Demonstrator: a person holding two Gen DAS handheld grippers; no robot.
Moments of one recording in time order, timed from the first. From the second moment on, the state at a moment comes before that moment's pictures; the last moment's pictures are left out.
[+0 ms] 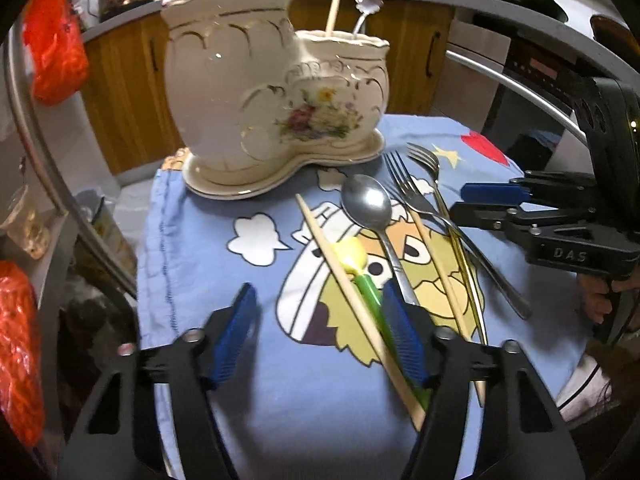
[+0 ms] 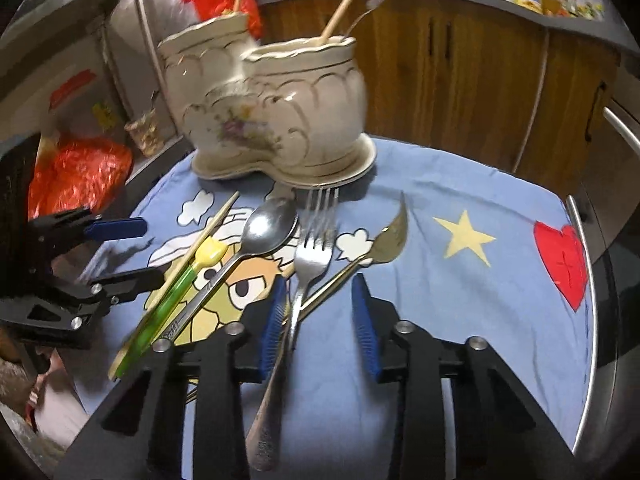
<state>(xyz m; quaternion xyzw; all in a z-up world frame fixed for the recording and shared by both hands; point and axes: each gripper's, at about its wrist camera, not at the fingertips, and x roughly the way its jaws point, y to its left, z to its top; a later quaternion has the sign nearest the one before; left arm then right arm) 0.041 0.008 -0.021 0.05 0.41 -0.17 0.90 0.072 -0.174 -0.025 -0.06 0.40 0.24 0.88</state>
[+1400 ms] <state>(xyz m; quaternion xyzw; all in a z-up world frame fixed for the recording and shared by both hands) 0.062 0.012 -0.028 0.03 0.42 -0.19 0.89 0.076 -0.188 -0.026 0.03 0.47 0.30 0.83</state>
